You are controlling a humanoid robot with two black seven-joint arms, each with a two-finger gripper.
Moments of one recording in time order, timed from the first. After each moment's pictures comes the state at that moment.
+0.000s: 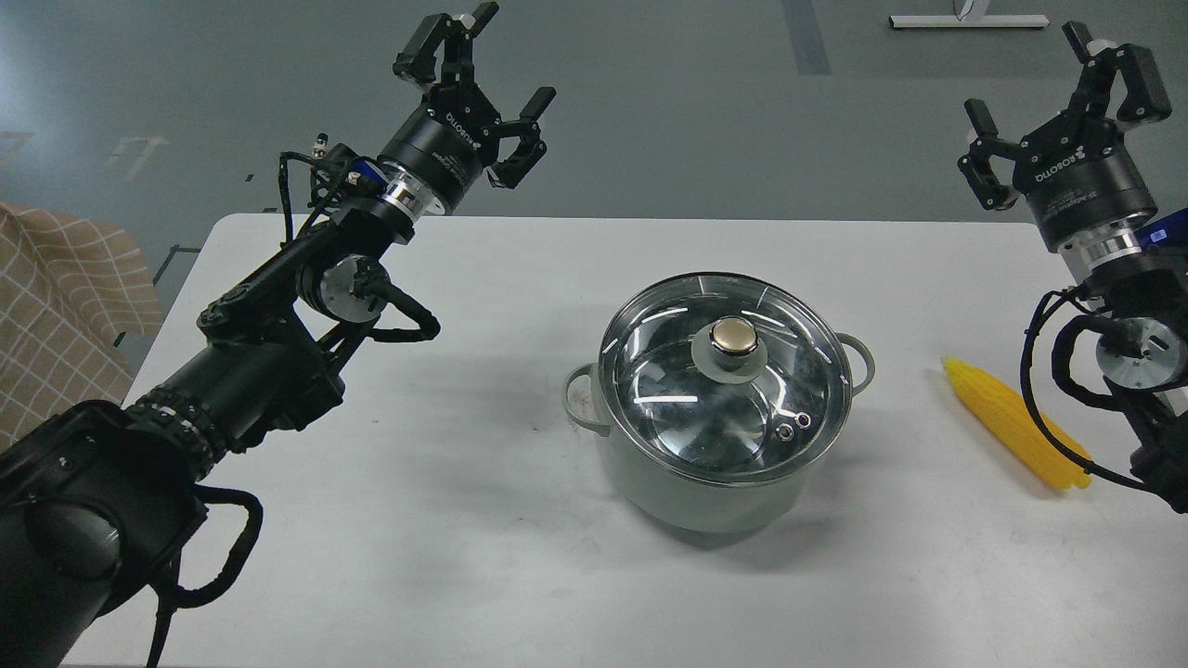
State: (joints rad) left arm -0.88 0.13 -0.85 -0.65 0.30 -0.49 -0.38; right arm 0.76 -0.41 0.88 0.68 -0.28 0.49 0.49
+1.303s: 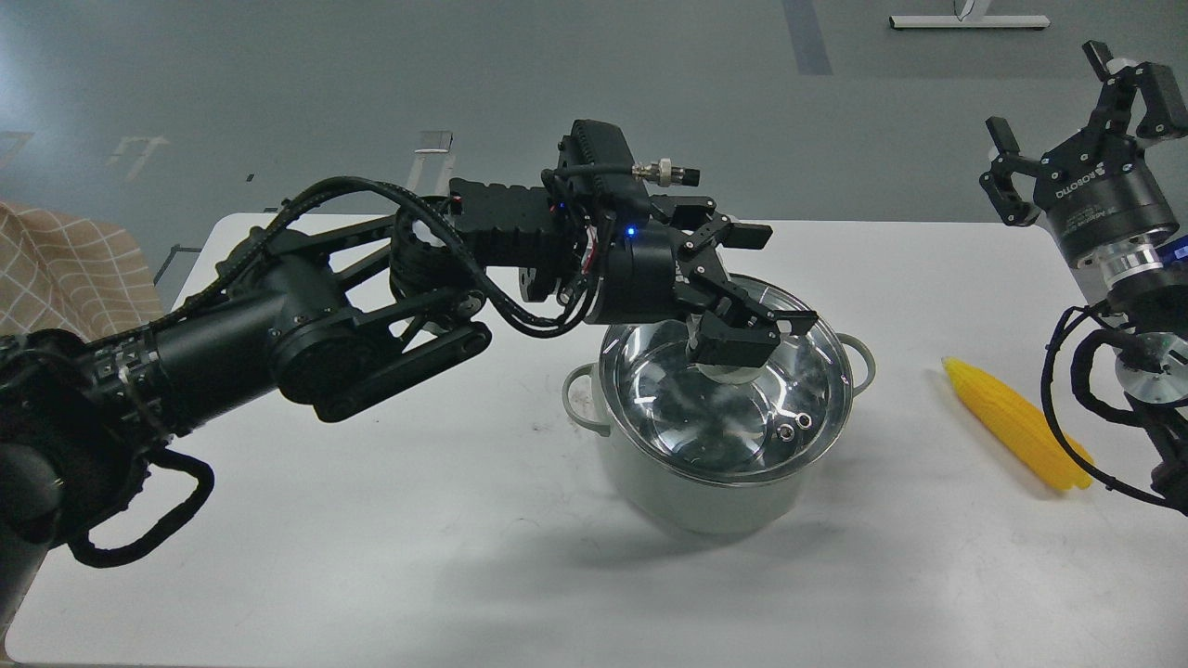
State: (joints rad) left arm -1.03 0.22 -0.48 -1.30 2.08 -0.27 -0.40; right arm 0.72 -0.44 0.87 0.68 -0.28 0.47 0.49
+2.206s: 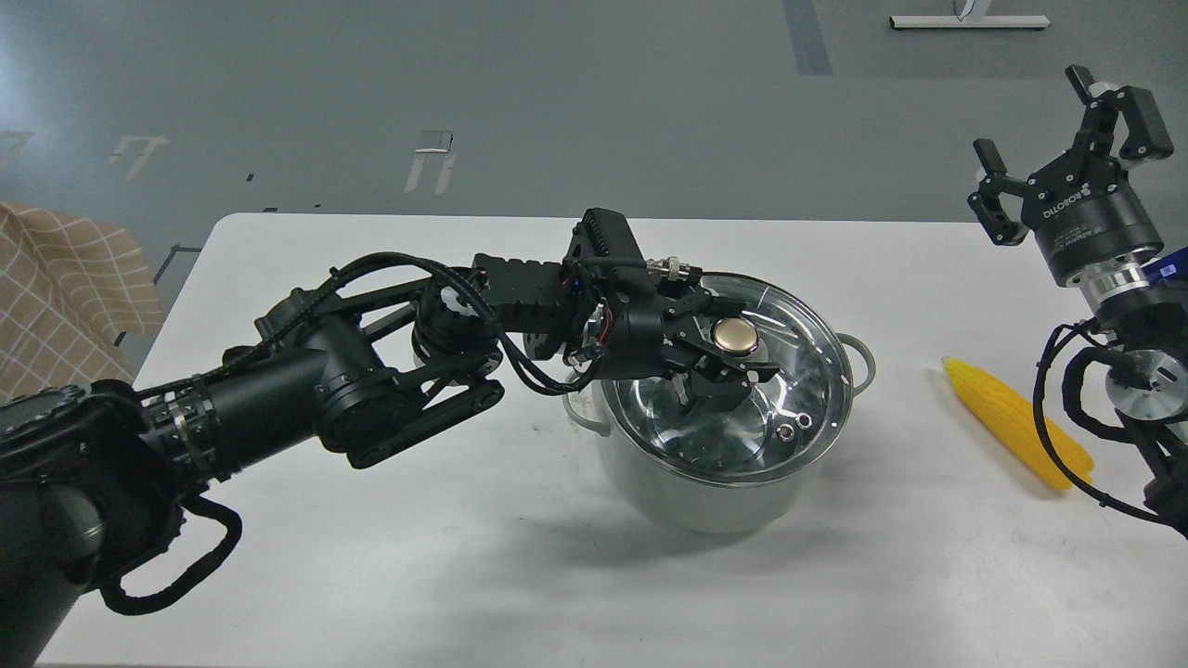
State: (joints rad) left arm -0.93 0.15 -0.46 -1.17 2.18 -0.24 -0.39; right arm 0.69 -0.44 0.87 0.70 -0.28 0.47 0.49
